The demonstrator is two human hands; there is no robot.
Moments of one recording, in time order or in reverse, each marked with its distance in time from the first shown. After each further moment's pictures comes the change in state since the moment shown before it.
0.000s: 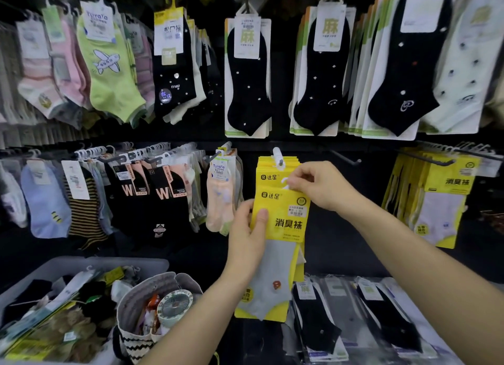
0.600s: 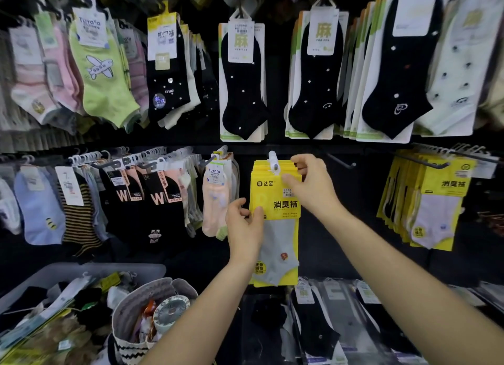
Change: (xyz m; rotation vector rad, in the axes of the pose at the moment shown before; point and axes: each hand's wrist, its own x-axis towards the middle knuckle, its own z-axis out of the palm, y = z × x) left_hand 0.032 -0.024 0.019 0.067 0.207 -0.205; right_hand 0.018 0.019 0.025 0.086 0.291 0.128
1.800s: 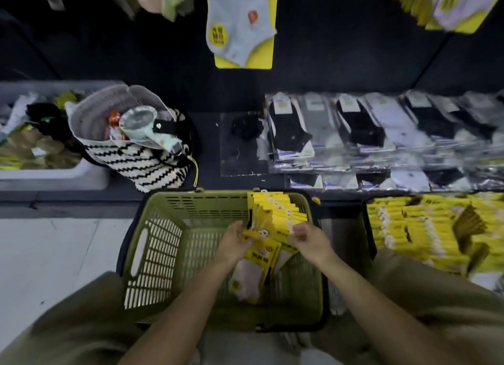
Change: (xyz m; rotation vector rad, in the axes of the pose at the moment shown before) left_hand -0.301 -0.261 -0.075 0.528 -0.614 -0.821; right_hand -0.409 0.248 0.035 -0.096 -0.646 0.903
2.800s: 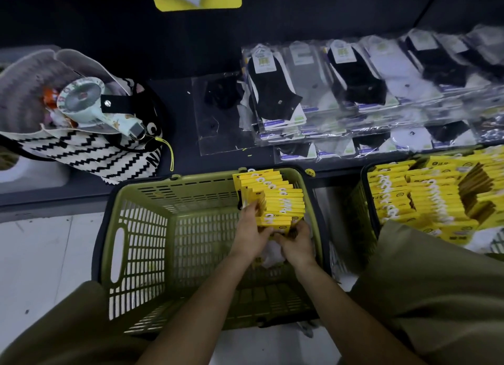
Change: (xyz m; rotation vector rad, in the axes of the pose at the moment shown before) left_hand 0.024 -0.007 0.058 0.200 -0.049 0.200; right_hand 0.002 0.027 0.064 0.596 0.195 0.305
